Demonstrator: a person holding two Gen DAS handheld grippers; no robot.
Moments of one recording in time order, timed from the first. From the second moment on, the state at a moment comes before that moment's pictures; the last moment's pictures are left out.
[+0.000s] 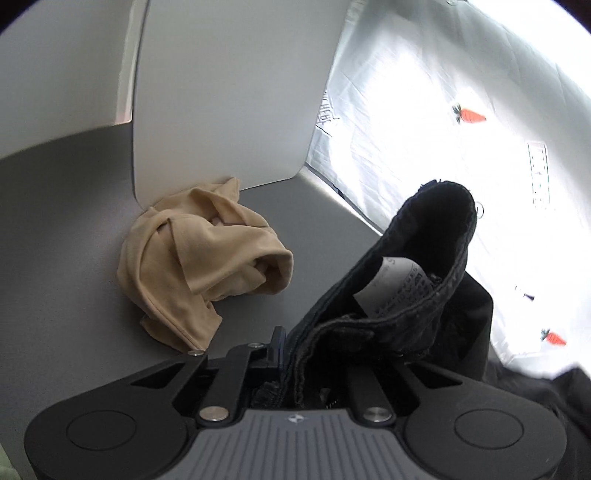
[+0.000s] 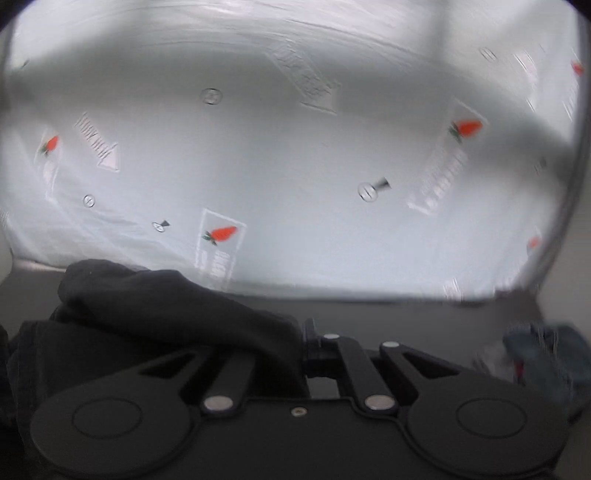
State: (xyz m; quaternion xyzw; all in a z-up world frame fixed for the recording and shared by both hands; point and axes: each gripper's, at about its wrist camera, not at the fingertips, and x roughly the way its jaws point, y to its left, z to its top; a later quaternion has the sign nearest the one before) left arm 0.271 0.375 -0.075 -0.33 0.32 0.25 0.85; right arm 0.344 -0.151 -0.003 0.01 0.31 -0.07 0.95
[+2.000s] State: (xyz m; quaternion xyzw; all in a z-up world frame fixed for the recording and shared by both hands) left arm 0.221 0.275 -0.087 -0.27 0.35 0.18 0.88; right arm 0.283 -0.268 -0.148 0.19 0.42 -0.21 0.86
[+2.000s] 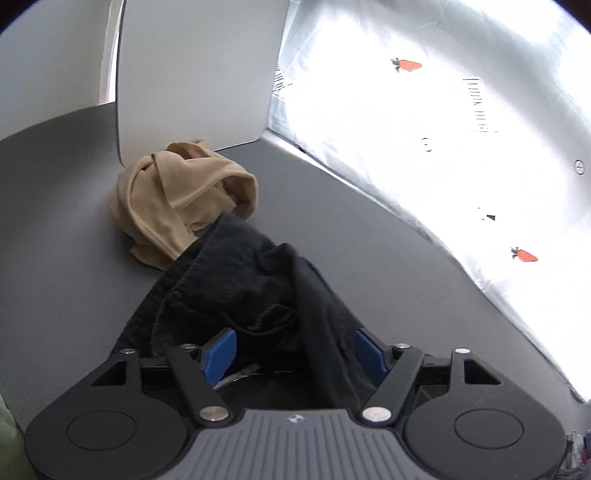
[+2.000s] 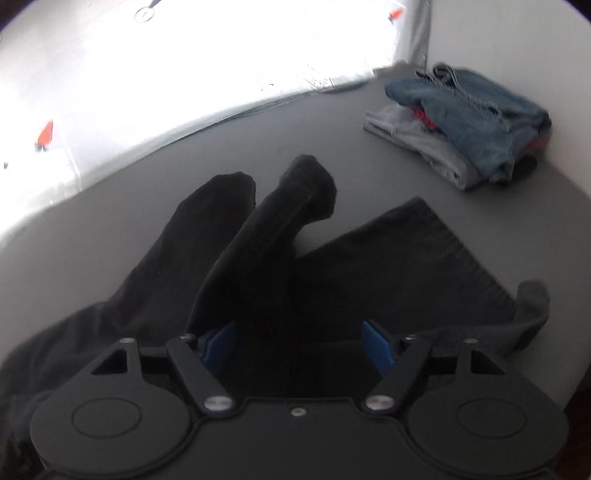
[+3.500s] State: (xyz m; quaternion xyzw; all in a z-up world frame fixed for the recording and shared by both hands) left arm 0.382 0.275 -0.062 -0.33 0.35 0.19 0.85; right arm 0.361 -0.328 -0.005 0.31 0.28 -0.14 0.90
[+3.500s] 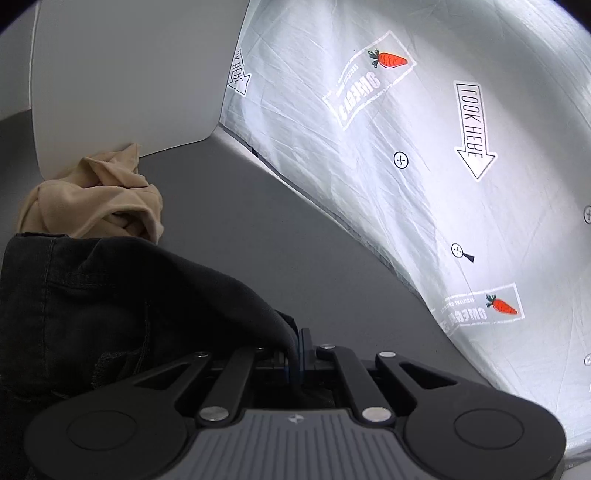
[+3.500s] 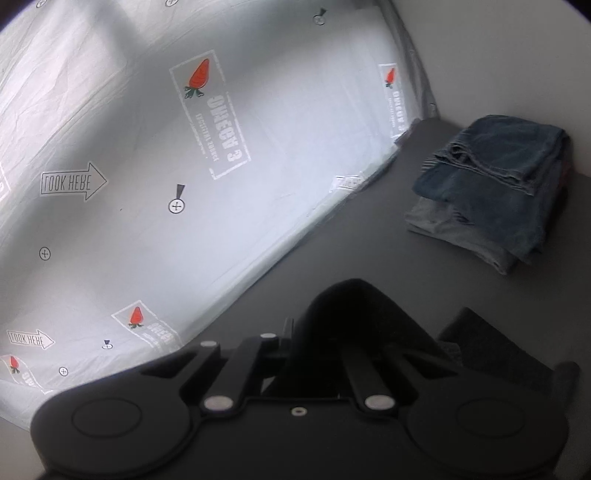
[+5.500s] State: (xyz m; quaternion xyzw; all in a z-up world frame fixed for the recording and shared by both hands) left arm 0.233 0.262 -0.149 -0.27 0.44 0.33 0.79; right arm 0.186 -0.454 -0.230 0.29 0.38 -0.36 0.80
